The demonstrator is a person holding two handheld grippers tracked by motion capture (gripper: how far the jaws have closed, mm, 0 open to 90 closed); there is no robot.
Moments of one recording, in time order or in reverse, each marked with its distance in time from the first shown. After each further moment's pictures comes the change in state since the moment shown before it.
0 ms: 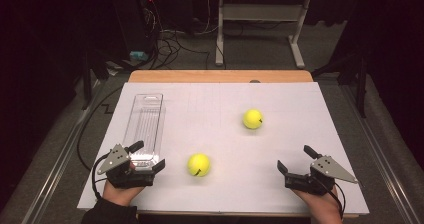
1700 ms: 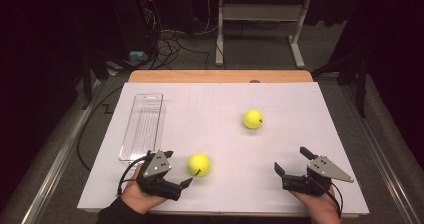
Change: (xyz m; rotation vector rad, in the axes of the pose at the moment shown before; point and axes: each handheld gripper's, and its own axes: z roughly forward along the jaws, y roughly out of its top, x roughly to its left) left arm -0.057 0.014 0.047 0.346 -0.090 0.228; right arm 0.004 -0.004 0.004 0.018 0.033 -0.005
